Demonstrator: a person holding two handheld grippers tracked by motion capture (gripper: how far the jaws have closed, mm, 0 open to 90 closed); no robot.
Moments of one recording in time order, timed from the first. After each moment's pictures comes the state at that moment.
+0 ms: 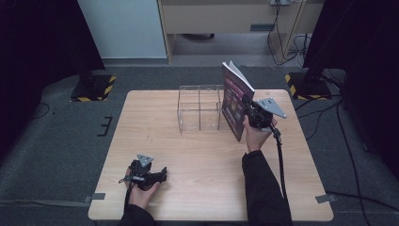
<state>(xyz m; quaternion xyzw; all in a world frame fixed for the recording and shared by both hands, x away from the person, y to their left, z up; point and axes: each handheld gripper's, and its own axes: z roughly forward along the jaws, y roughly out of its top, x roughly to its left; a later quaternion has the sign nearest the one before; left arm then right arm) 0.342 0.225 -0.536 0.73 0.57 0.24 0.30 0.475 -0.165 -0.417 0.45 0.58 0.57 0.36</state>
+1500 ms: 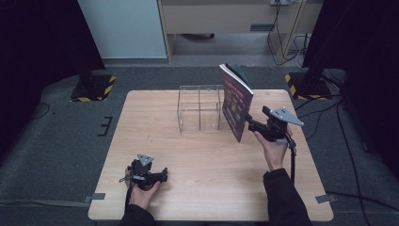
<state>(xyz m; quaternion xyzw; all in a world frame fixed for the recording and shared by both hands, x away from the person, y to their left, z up) 0.344 0.224 -0.537 0.73 0.57 0.23 0.30 0.435 -0.205 -0.418 0.45 0.63 0.55 0.31</state>
